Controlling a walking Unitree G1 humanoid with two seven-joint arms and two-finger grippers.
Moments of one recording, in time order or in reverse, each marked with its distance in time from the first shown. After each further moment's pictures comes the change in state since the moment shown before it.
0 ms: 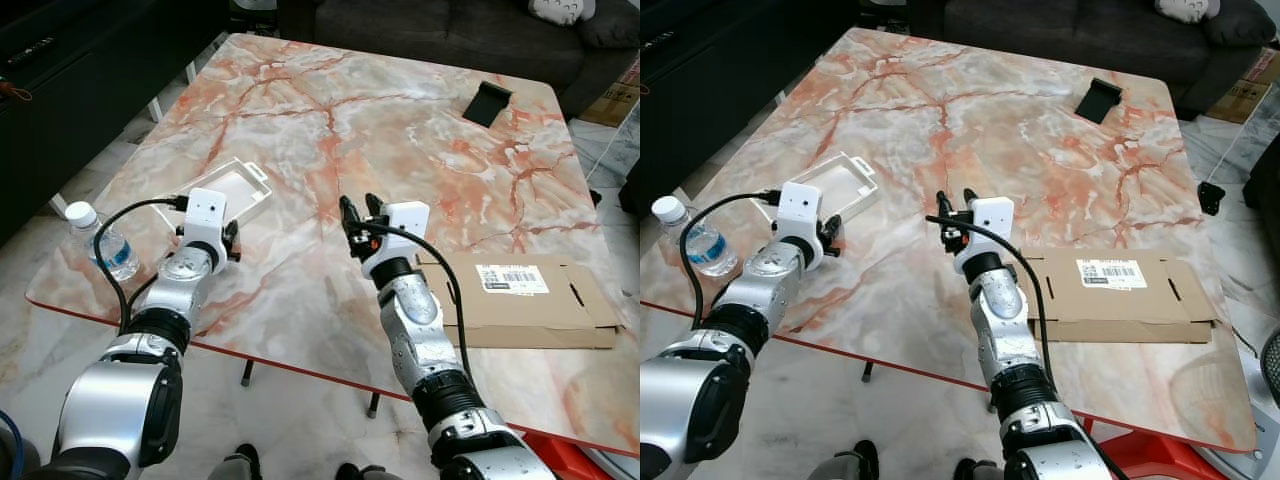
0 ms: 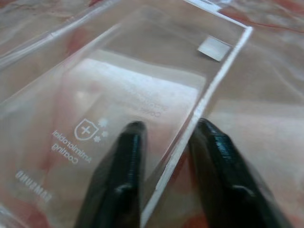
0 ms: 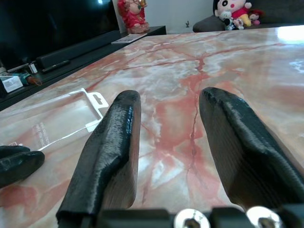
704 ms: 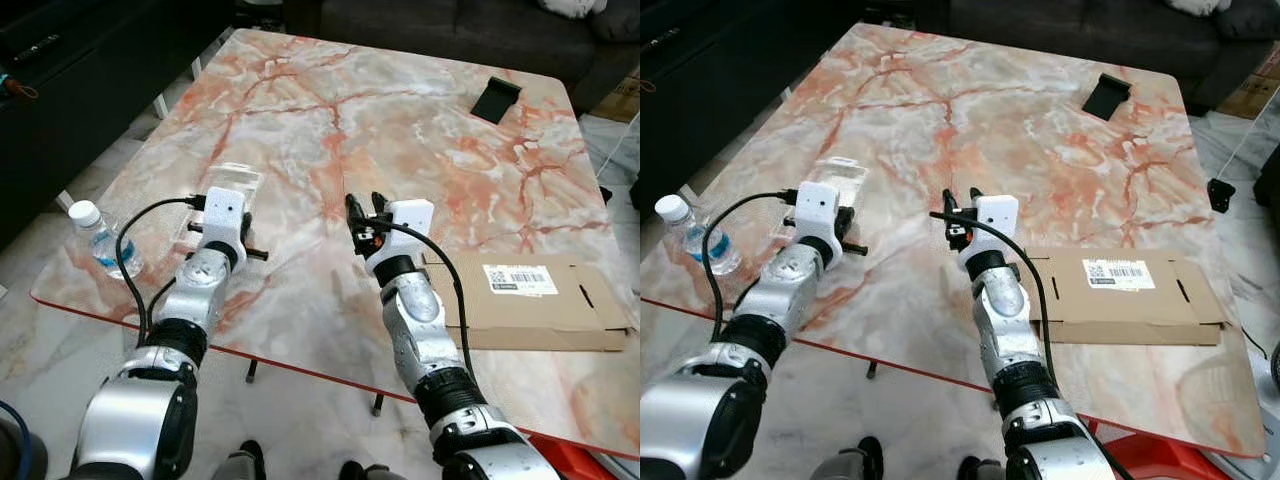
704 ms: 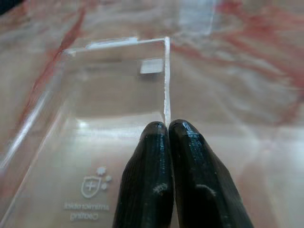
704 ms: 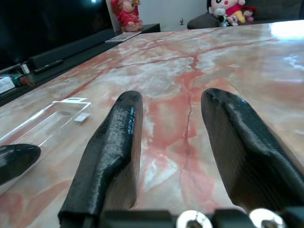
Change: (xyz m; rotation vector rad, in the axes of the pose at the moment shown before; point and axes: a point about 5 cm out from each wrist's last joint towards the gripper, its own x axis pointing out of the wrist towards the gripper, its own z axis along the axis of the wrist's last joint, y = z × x) left arm -0.007 -0.028 0.005 -0.015 -0.160 -0.059; right arm 0.002 -0.007 0.002 -0.010 -0.003 -0.058
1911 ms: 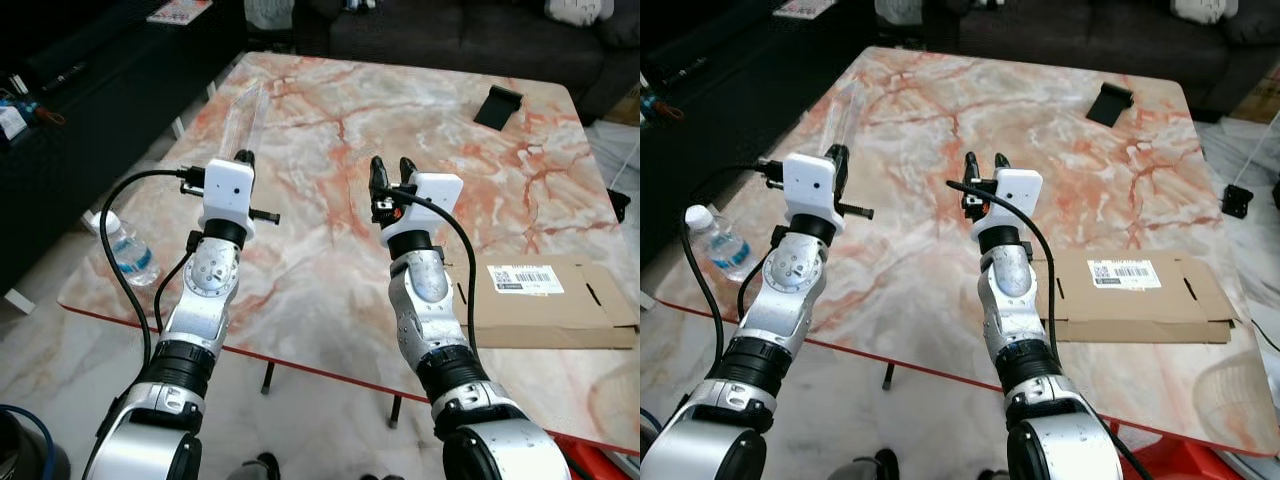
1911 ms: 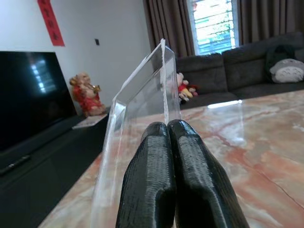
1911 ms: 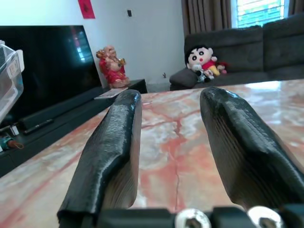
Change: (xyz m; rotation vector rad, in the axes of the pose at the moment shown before) left arm -0.025 -0.013 0.062 0.103 -0.469 0.115; right arm 0.015 -0.009 0.032 -0.029 -0.175 -0.105
